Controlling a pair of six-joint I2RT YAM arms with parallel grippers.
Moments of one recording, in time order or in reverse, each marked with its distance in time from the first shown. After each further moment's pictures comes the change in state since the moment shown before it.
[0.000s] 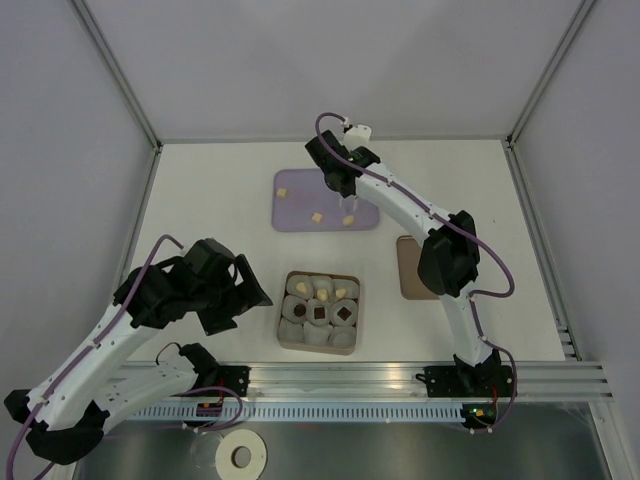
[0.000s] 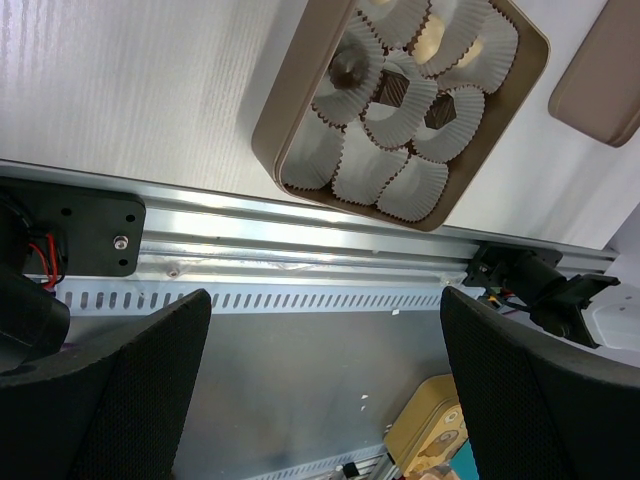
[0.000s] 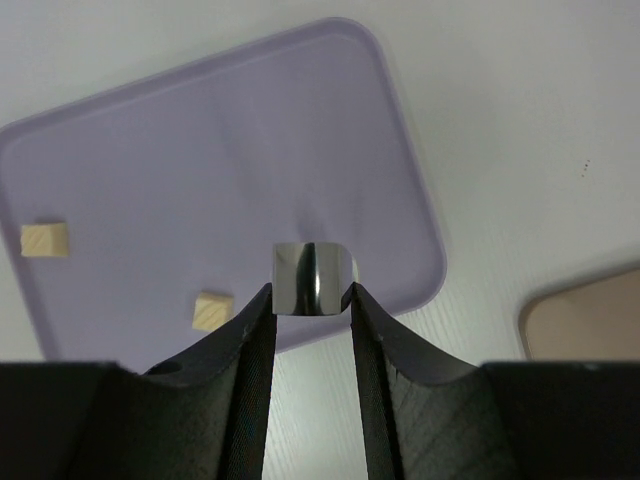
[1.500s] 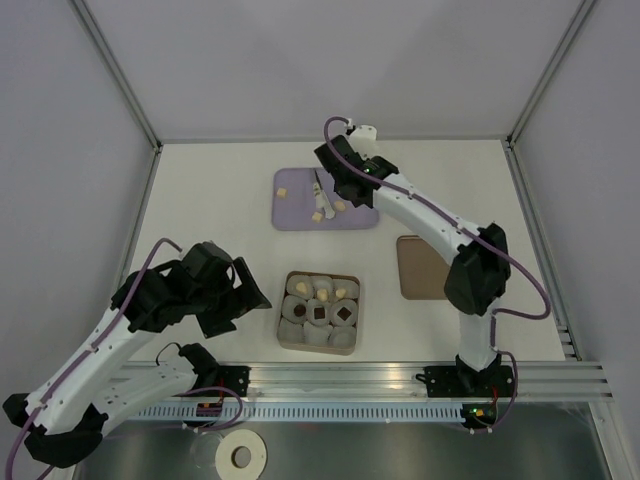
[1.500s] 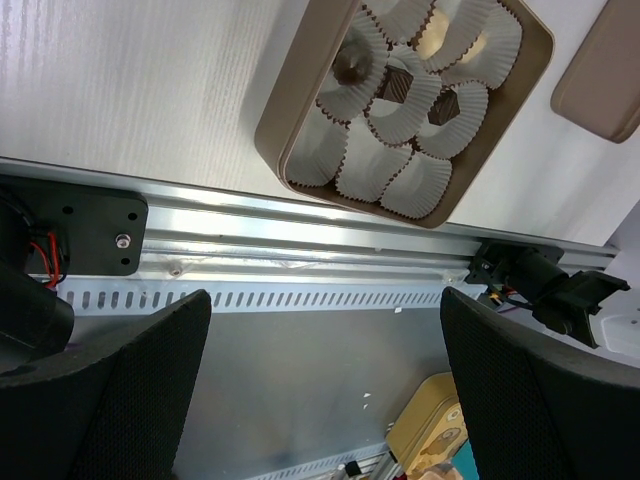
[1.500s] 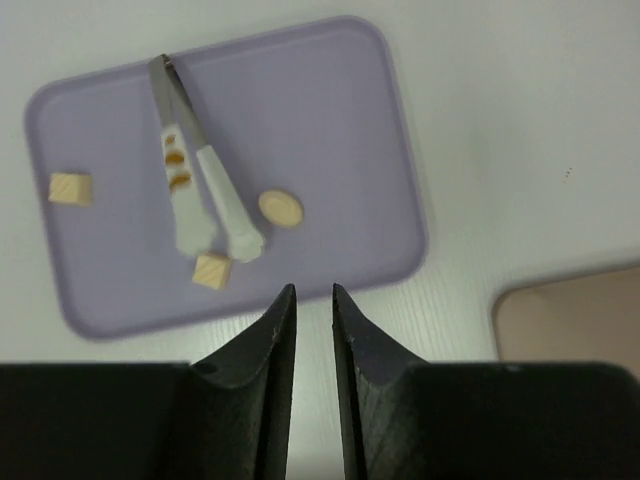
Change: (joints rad) left arm 0.000 -0.022 -0.021 0.000 0.005 0.000; right arm 0.008 -0.161 -0.214 0.120 -0.047 -0.086
